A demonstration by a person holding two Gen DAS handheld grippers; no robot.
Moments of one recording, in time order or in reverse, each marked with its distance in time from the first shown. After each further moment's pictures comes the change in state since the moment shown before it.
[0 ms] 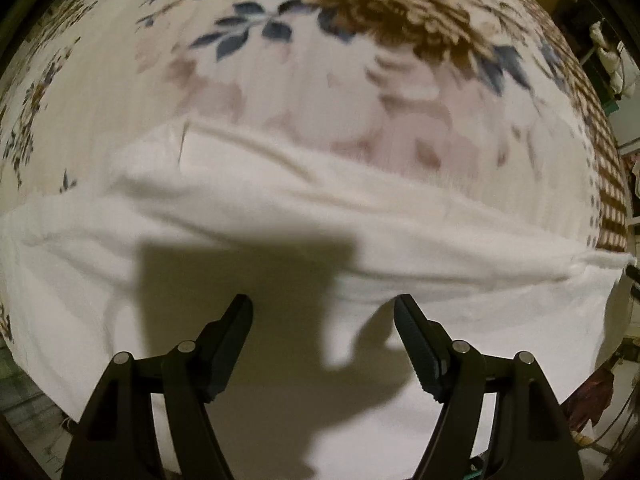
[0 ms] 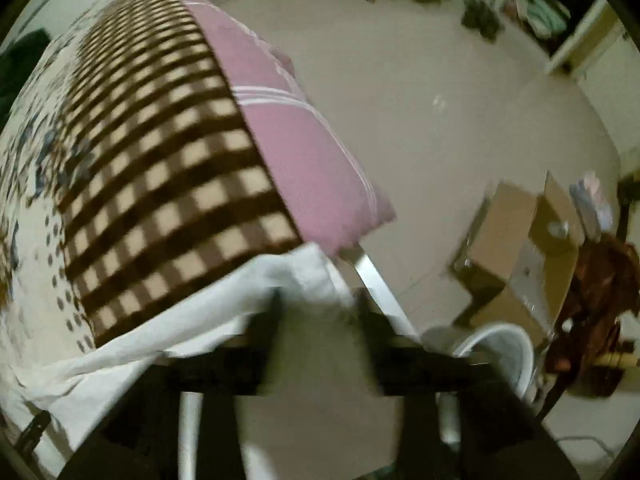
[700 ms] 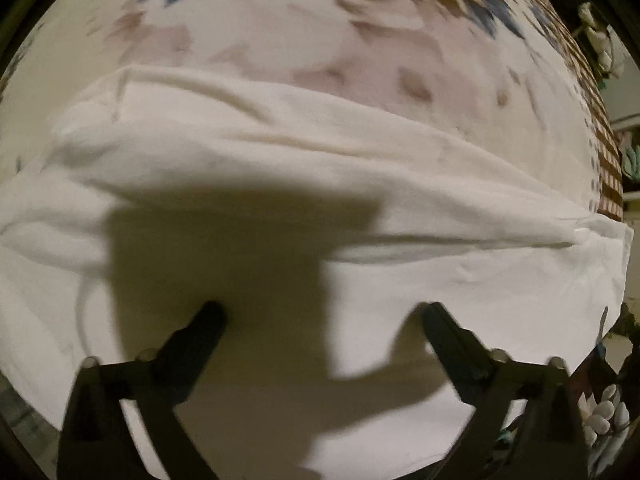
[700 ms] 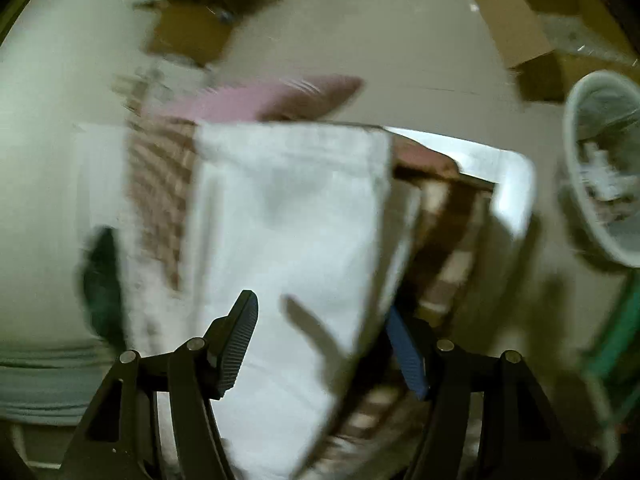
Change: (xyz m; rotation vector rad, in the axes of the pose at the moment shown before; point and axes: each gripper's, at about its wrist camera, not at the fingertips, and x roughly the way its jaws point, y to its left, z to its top) left arm 0.027 -0.014 -0.011 0.050 0.118 -0.059; right arm 0.023 -0.085 -0.177 0.677 -0.107 0.684
